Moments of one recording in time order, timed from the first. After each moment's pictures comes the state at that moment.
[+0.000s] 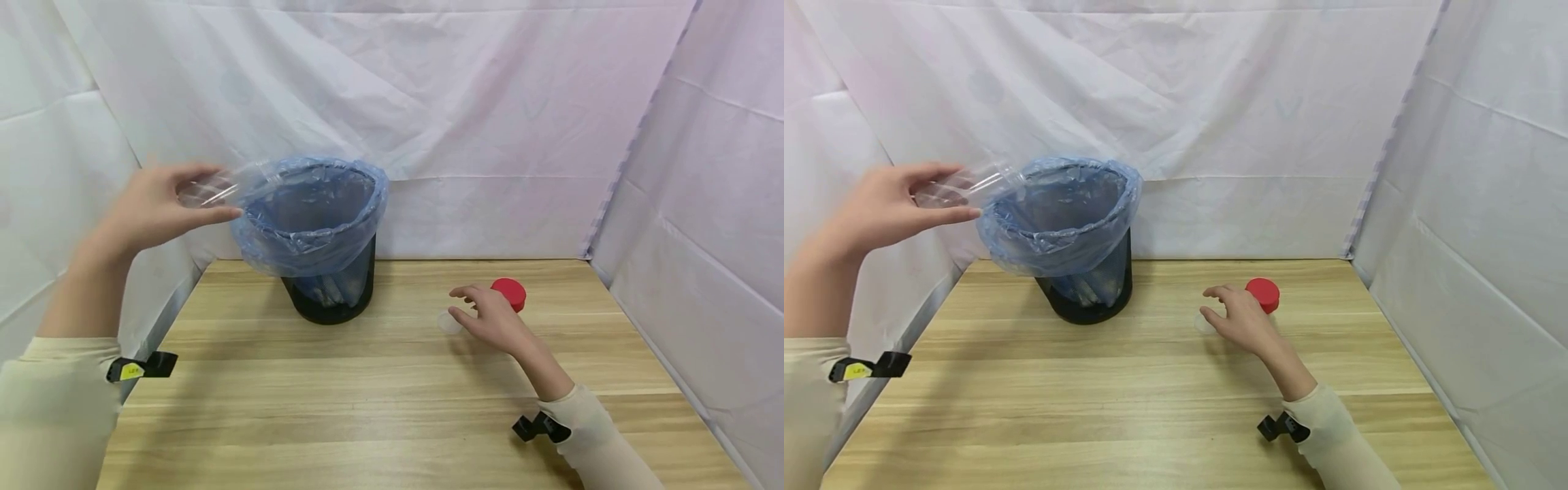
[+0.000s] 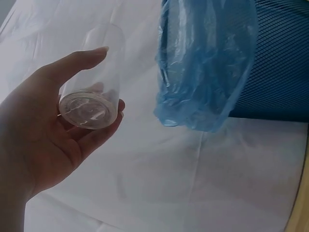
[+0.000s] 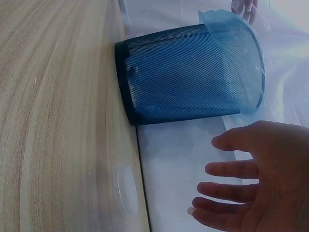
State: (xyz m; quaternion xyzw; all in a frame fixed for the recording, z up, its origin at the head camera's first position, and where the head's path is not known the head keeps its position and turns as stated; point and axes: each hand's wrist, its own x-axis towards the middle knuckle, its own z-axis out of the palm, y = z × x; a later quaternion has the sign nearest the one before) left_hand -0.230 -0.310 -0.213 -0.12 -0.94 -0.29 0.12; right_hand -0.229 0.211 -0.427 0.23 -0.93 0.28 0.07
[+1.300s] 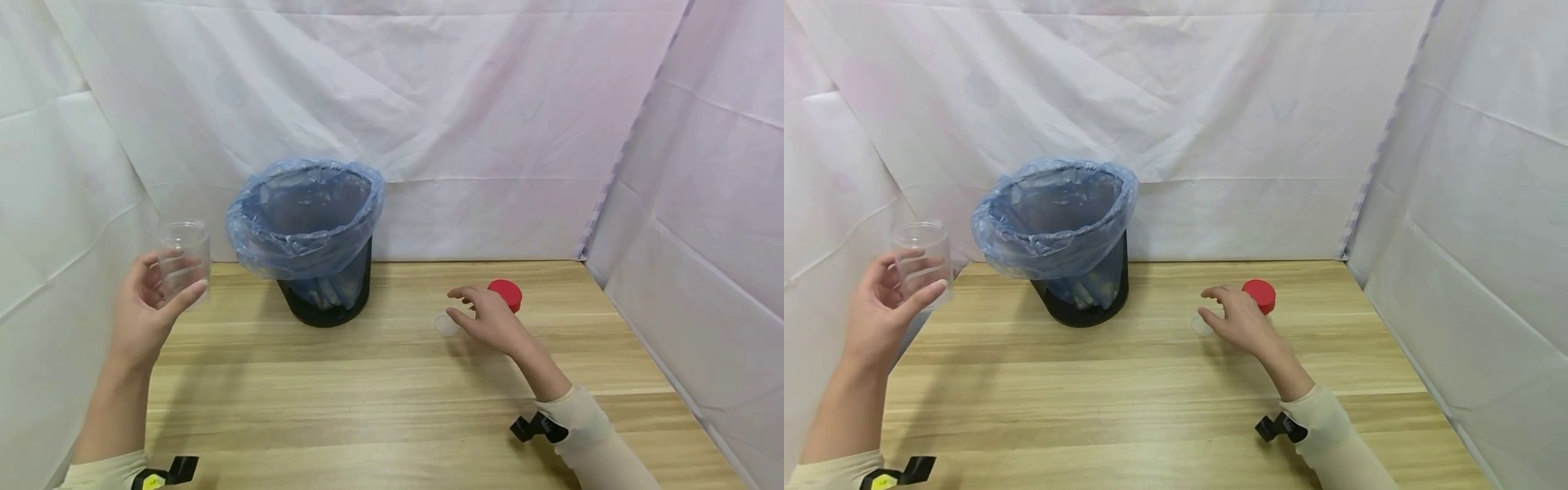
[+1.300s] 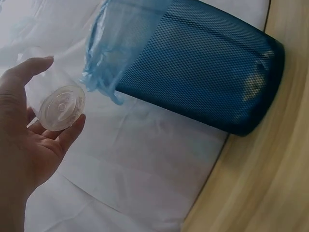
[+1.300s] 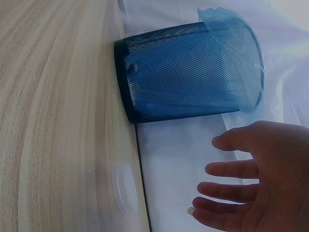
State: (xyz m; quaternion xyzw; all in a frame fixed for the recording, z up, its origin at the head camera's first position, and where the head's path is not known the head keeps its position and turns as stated) left_hand -0.166 -0.321 -0.359 -0.17 -0.64 -0.71 0.24; right_hand -0.228 0.213 -0.426 0.23 -0.93 0.28 0.06
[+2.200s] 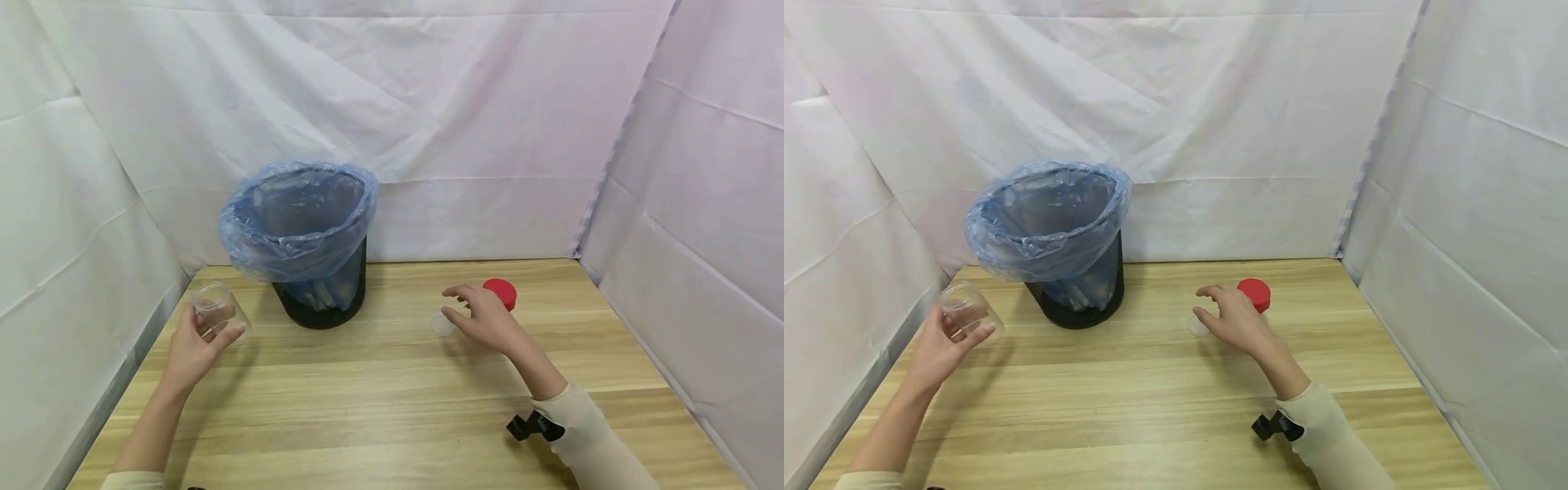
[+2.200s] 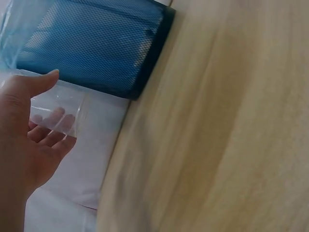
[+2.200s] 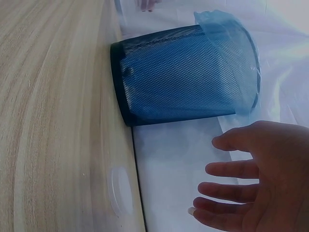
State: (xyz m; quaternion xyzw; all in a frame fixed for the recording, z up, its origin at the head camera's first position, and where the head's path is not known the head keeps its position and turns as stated) left_hand -0.173 -0.318 -0.457 -0.01 -0.83 -0.54 0.13; right_hand -0.226 0.213 -0.424 0.23 -0.93 0.28 0.07
